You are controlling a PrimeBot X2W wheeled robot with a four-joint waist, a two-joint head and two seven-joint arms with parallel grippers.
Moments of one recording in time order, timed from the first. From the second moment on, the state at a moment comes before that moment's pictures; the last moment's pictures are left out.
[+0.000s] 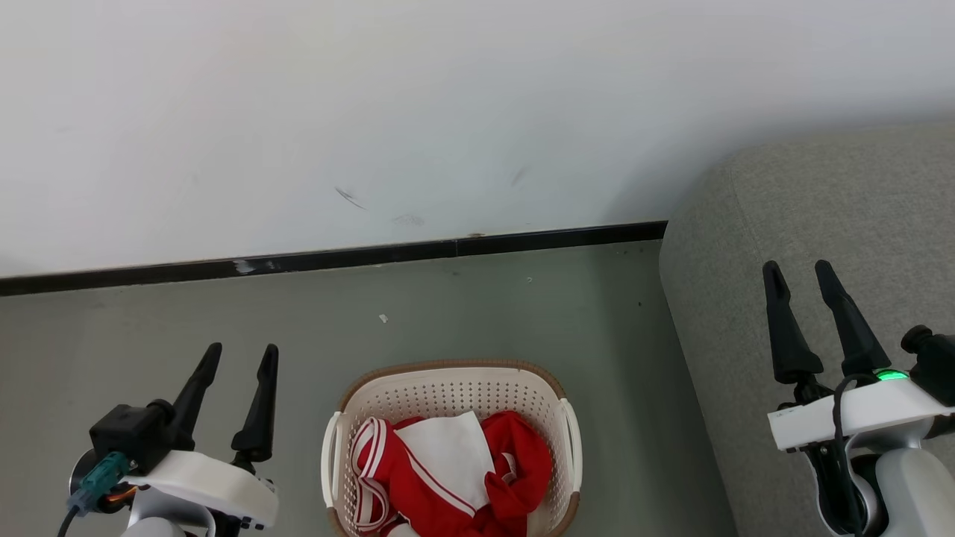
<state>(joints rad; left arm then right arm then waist) -0.17 0.25 -0.28 0.20 -0.60 0.03 -0.25 -0.15 -0.09 -0.02 0.08 0.34 0.12 -0.26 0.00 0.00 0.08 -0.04</state>
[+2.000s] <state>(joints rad) -0.57 0.18 -0.52 0.60 -0.50 -0.10 -0.04 -0.30 -0.05 0.02 -0.08 0.33 0.12 -0.26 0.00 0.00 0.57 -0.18</state>
